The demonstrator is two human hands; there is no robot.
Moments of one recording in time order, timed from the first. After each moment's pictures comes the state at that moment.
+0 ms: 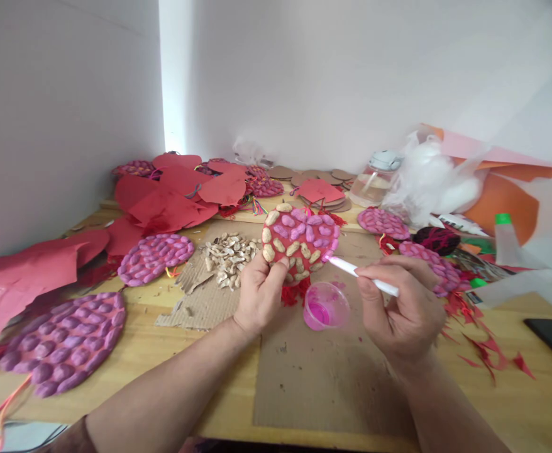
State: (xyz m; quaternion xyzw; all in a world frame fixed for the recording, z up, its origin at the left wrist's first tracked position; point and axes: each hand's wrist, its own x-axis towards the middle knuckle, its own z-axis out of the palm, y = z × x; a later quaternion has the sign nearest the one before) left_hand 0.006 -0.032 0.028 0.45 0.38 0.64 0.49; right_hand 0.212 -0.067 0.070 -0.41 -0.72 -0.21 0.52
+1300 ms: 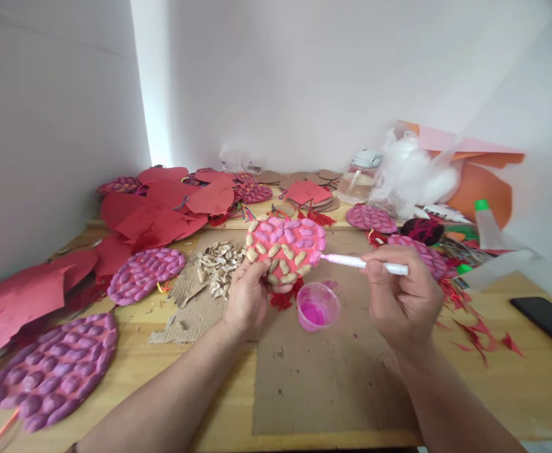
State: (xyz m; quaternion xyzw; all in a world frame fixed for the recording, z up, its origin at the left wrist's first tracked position) left_hand 0.006 -0.023 0.048 0.24 0.36 0.61 0.66; right_hand 0.219 -0.065 0.066 -0.44 -0.65 -0.06 0.62
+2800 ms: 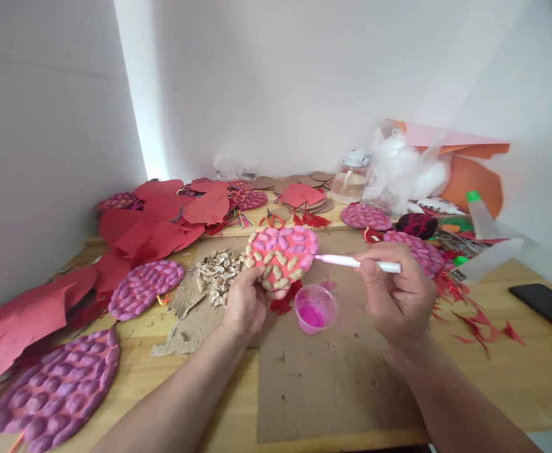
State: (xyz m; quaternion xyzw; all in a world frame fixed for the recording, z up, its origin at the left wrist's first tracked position) left_hand 0.006 -0.018 0.053 0.17 0.42 0.56 0.69; right_hand 0.217 -0.065 0.067 -0.43 -0.65 -0.05 0.63
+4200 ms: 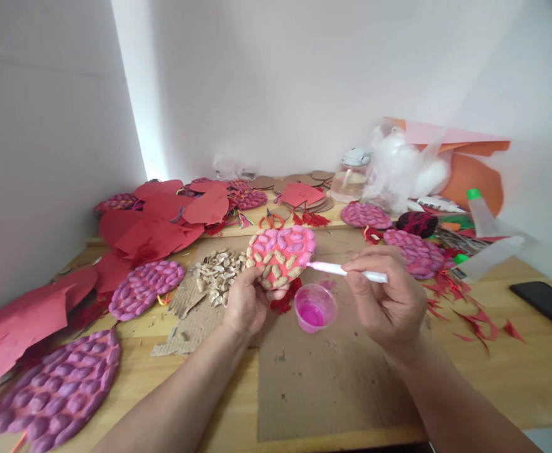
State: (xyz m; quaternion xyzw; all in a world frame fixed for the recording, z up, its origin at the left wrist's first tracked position) left_hand 0.004 -0.016 0.050 0.15 0.41 0.54 0.71; right_hand 0.214 -0.068 0.065 -0.40 -0.69 -0.06 0.60
